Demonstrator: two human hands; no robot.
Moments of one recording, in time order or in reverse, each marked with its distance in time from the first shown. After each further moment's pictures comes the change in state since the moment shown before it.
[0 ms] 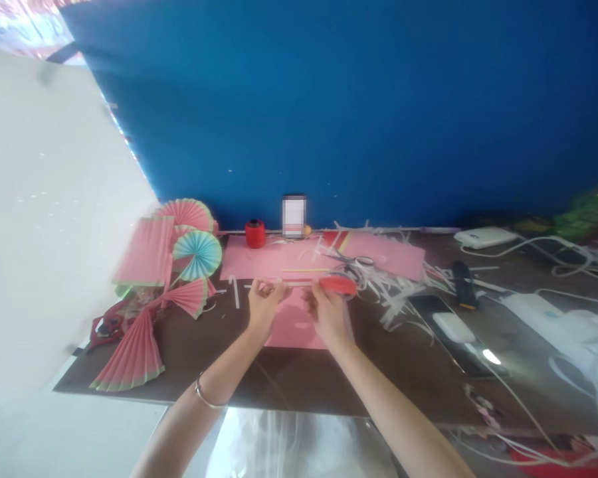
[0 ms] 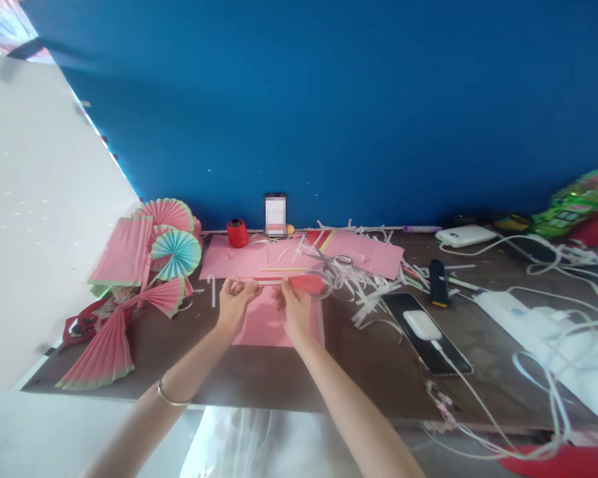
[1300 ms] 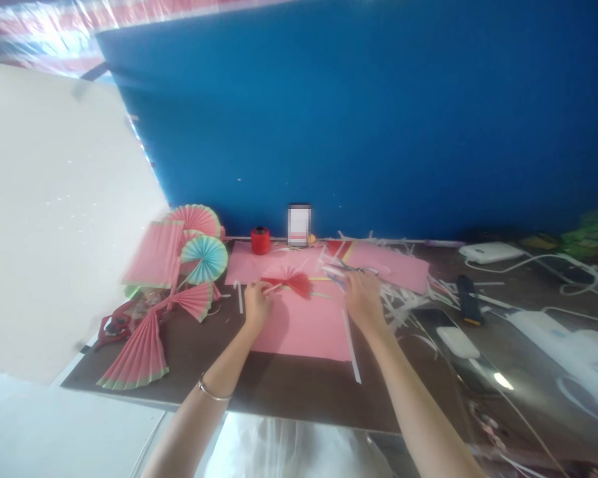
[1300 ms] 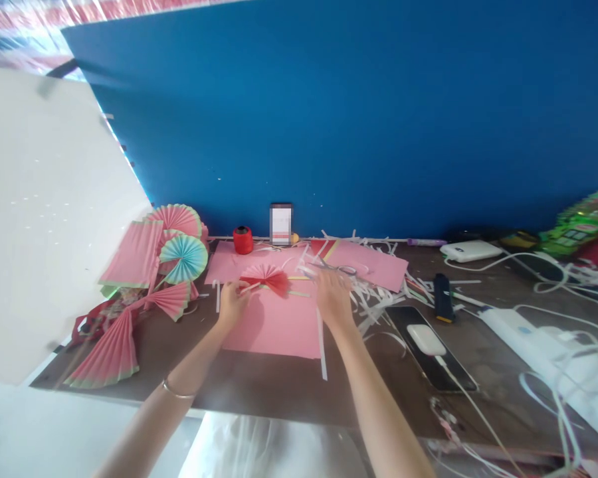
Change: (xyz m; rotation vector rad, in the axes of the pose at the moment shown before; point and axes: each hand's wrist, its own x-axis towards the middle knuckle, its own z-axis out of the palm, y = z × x) left_hand 0.050 -0.016 -0.049 1.039 0.090 0.386; right_hand 0.064 -0.037 -0.070 -1.462 -0.031 -0.946
